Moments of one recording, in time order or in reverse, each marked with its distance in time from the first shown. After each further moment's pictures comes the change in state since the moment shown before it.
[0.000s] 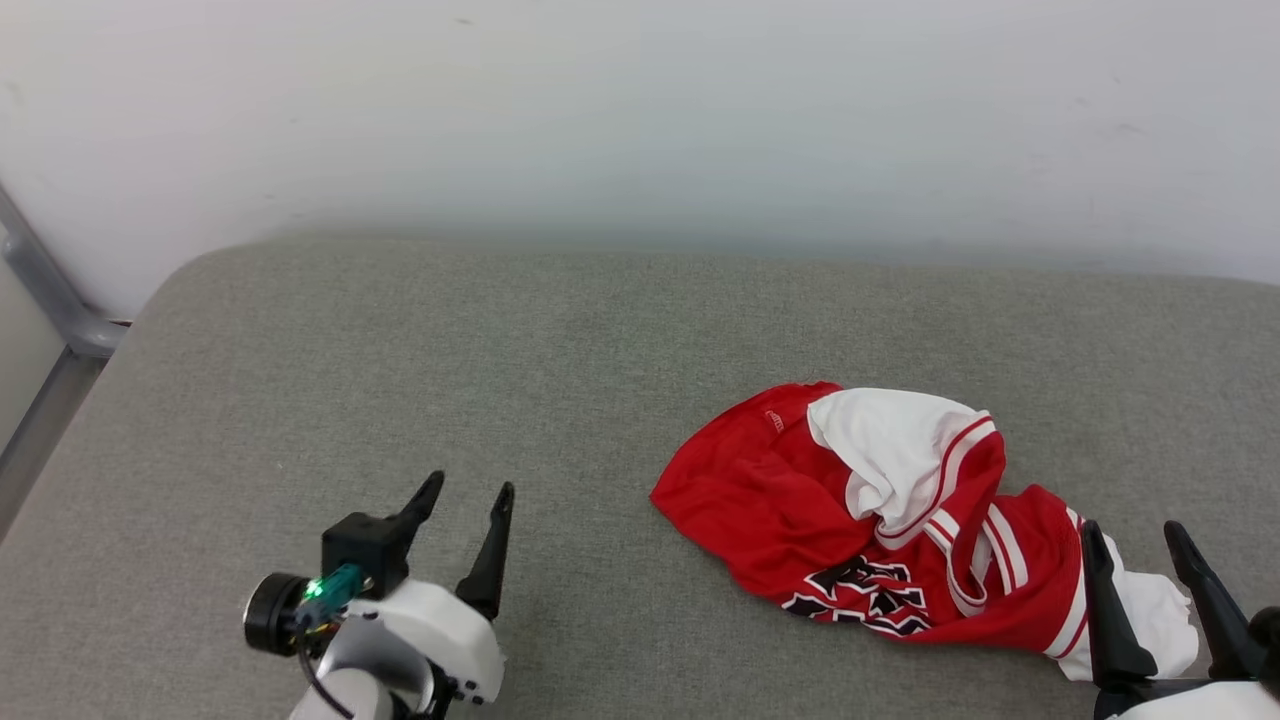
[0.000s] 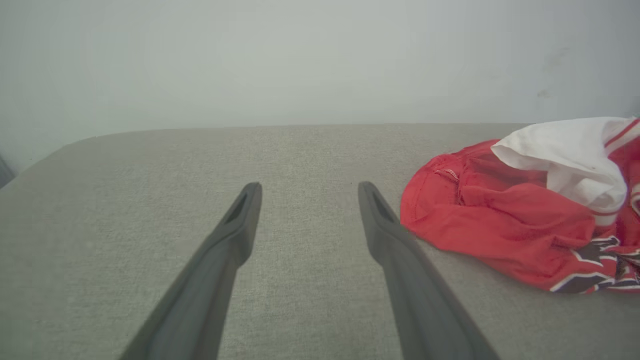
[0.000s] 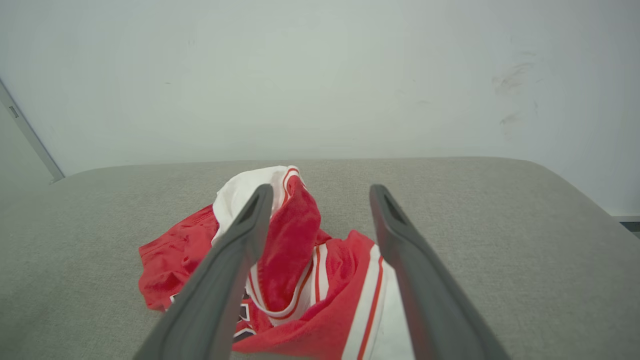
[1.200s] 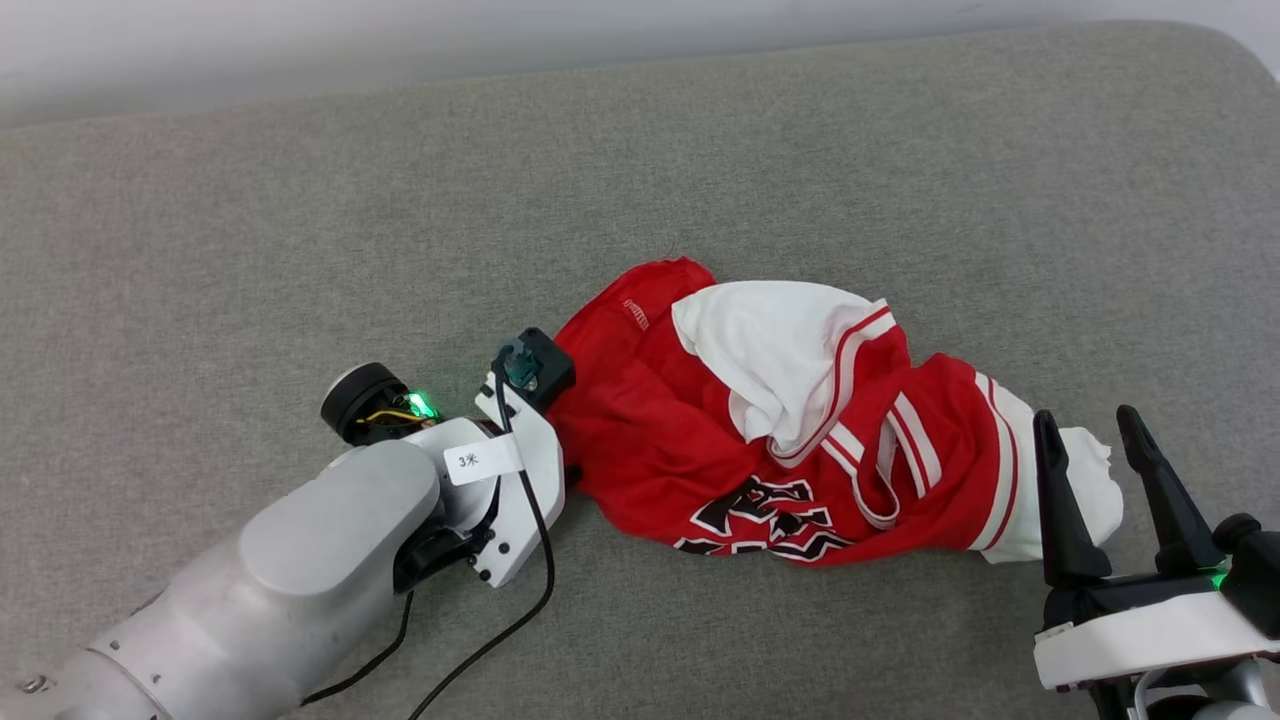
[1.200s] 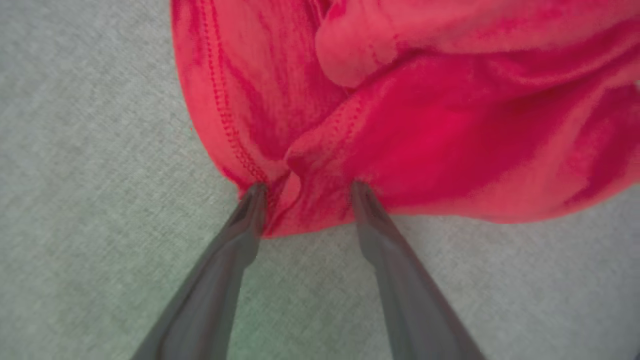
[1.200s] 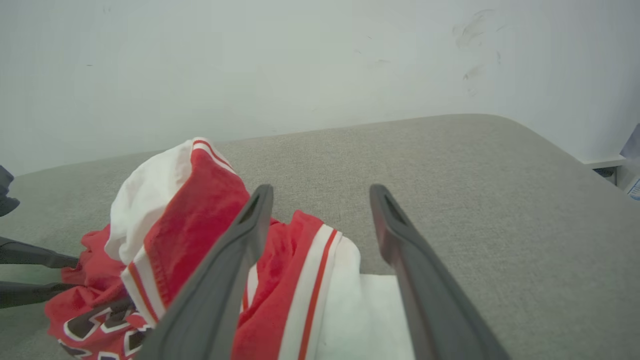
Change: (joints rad) left arm -0.707 0.327 -0.995 0.154 -0.576 -0.005 0.661; right arm -0.177 0.000 0.088 0.046 0.029 0.000 -0.079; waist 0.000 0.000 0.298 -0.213
